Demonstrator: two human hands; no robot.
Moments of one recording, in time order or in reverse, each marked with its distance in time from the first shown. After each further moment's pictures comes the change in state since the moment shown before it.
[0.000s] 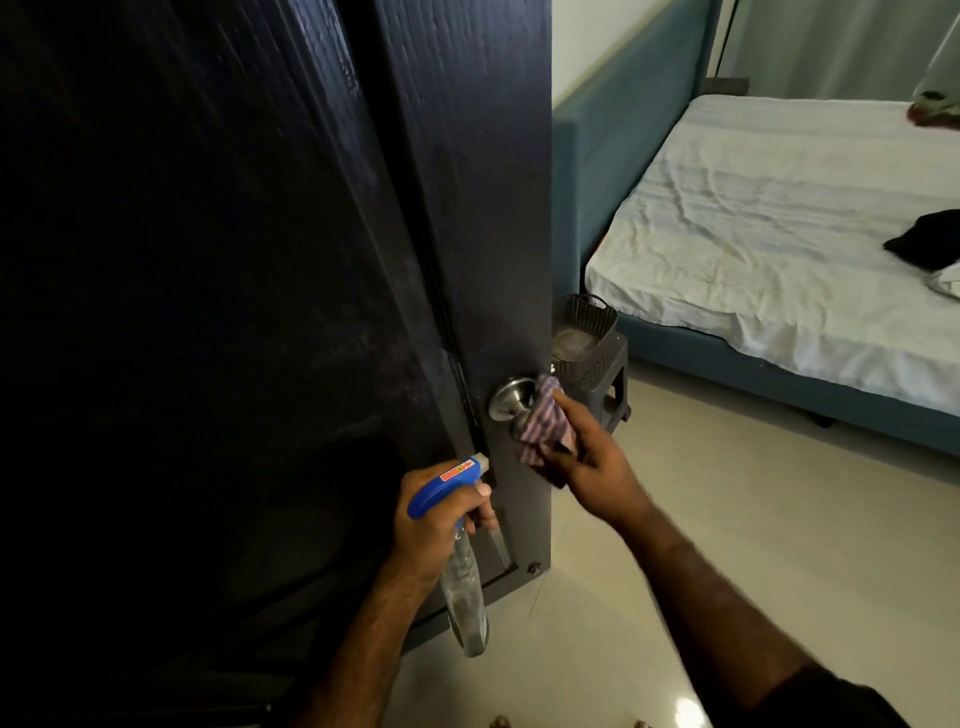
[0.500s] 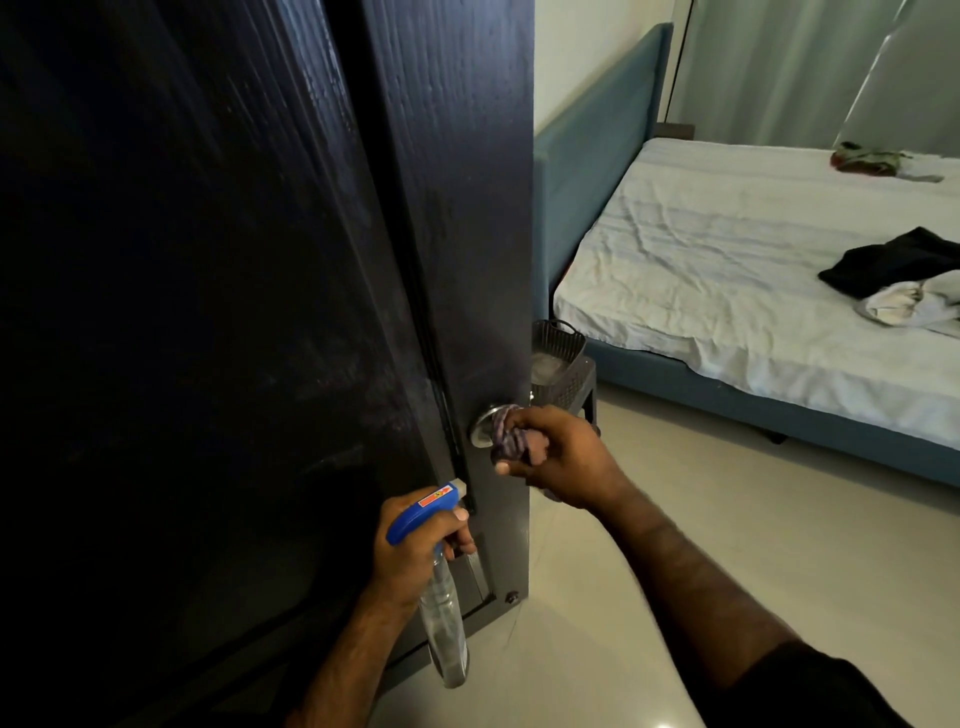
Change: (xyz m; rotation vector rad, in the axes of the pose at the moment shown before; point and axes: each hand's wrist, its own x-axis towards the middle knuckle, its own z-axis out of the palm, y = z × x) left_hand 0.001 -0.008 -0.006 -0.031 -0.008 -0.027; right_hand 0.018 -0.042 -0.011 -0.487 -0.041 -0.108
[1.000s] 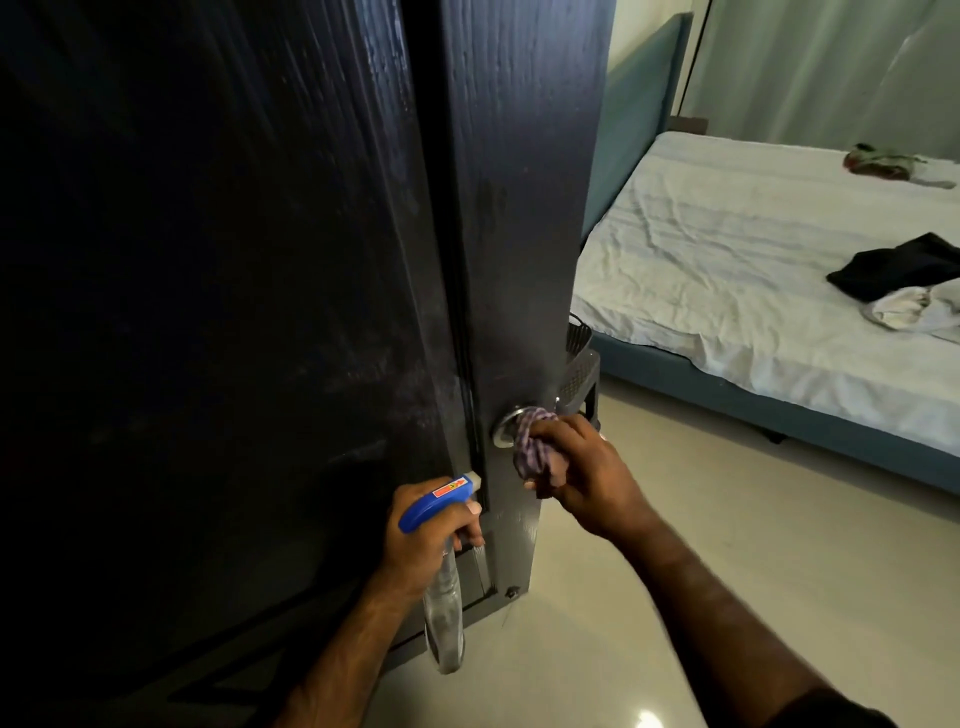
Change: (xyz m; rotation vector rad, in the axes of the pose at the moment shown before) left_hand -0.002 -0.007 -0.009 -0.036 -0.067 0.058; right_hand -0.034 0.017 0.010 -0.178 0.077 -0.148
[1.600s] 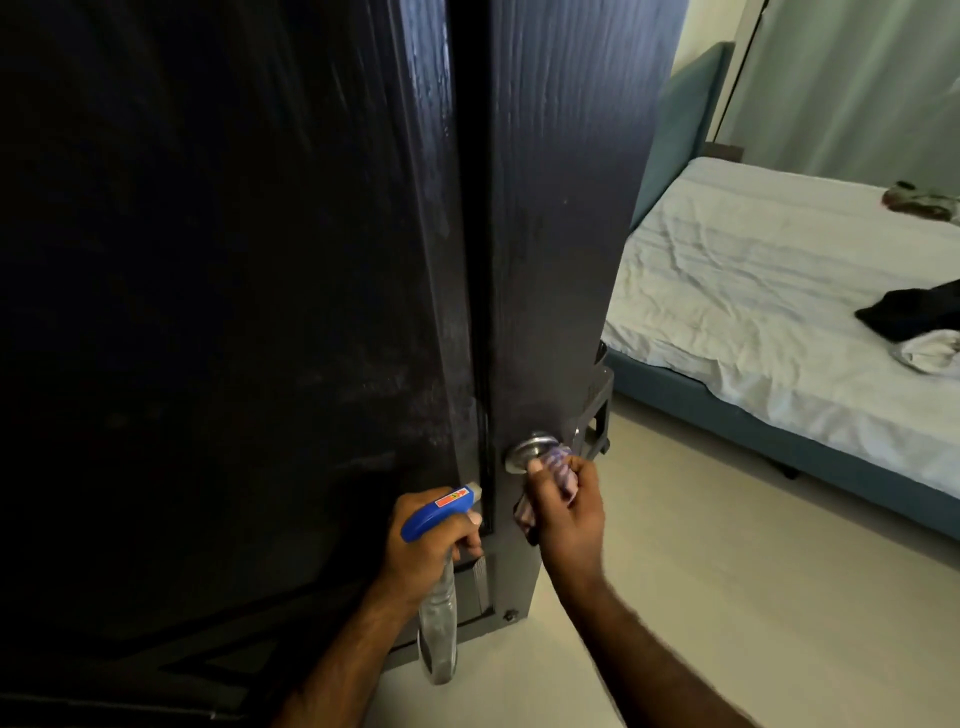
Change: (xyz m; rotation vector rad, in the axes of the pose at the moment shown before) left_hand -0.015 -0.004 0.013 -0.010 0.075 0.047; right_hand -0.030 -0.052 0.052 0.798 0.428 0.509
